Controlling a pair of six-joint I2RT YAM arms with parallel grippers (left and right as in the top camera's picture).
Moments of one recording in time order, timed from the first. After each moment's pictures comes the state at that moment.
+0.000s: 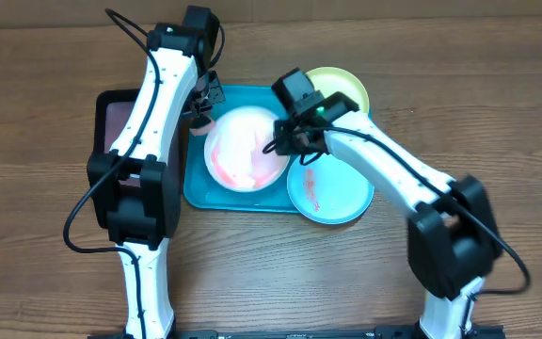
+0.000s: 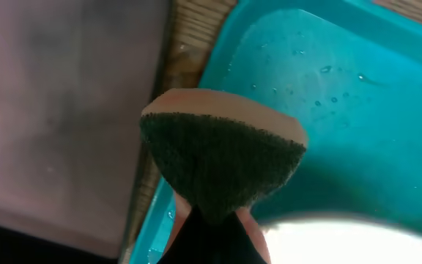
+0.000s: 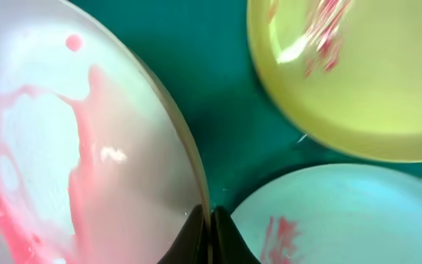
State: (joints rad) left arm -0.18 2.25 2.13 -1.34 -0.15 -0.54; right arm 0.58 1.96 1.62 -0.84 0.01 0.50
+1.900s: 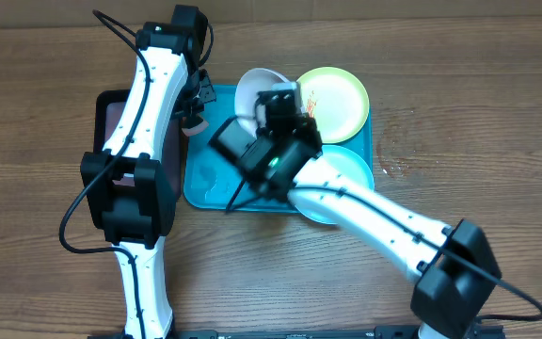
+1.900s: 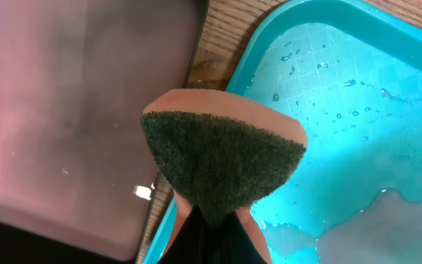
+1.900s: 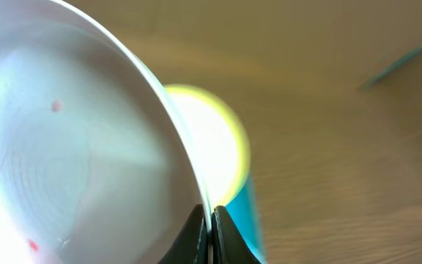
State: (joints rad) left arm -0.16 2.25 2.13 -1.34 -0.15 -0.54; right arm 0.86 1.88 1.64 -0.96 0.91 0.69
